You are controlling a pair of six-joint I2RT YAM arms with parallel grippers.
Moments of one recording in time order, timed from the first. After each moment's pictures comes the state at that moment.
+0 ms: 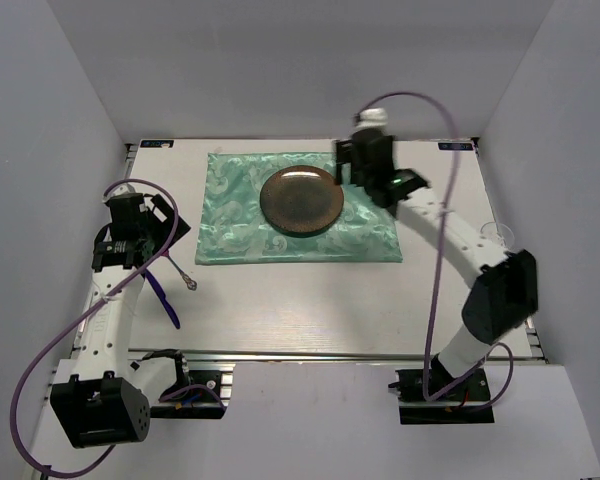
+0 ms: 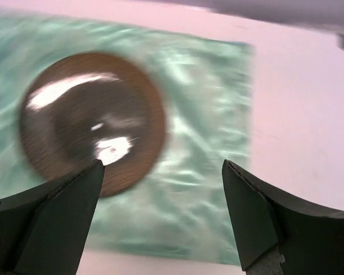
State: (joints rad) left arm 0.10 1.03 0.95 -0.65 -0.04 -0.58; right arm 0.66 1.67 1.52 -0.36 0.44 0.16
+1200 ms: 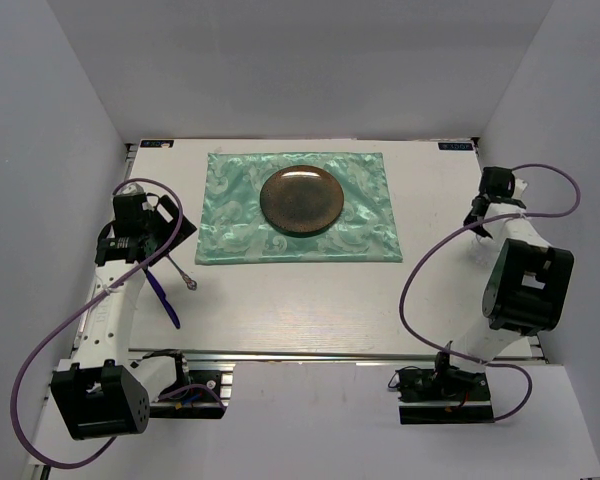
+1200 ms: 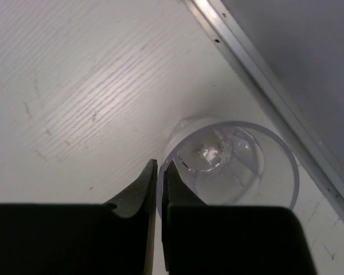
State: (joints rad) left arm 0.10 1.07 0.94 -0.63 0.05 -0.57; right arm -0.22 1.65 1.11 -0.40 0.31 0.35
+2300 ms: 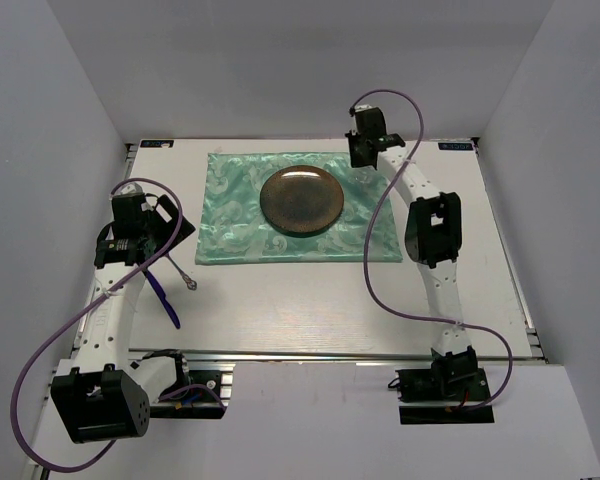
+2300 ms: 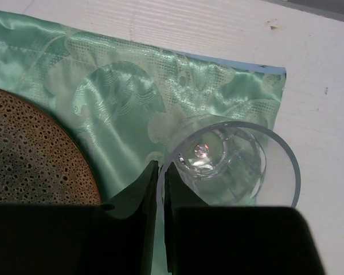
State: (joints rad) left arm 0.10 1.06 0.94 -0.63 0.04 -0.55; right arm 0.32 2.46 2.28 -0.56 0.09 0.03
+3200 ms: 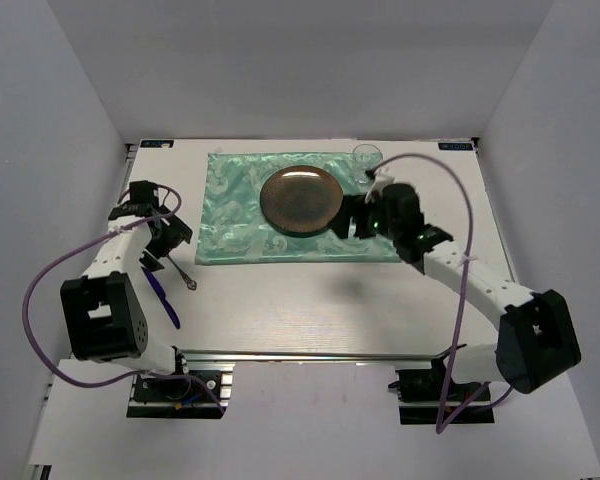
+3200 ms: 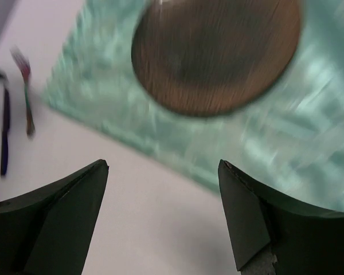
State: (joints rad) left arm 0.13 1.46 1.05 -0.74 -0.11 -0.68; right arm 0.49 1.32 0.97 -0.03 -0.18 0.33
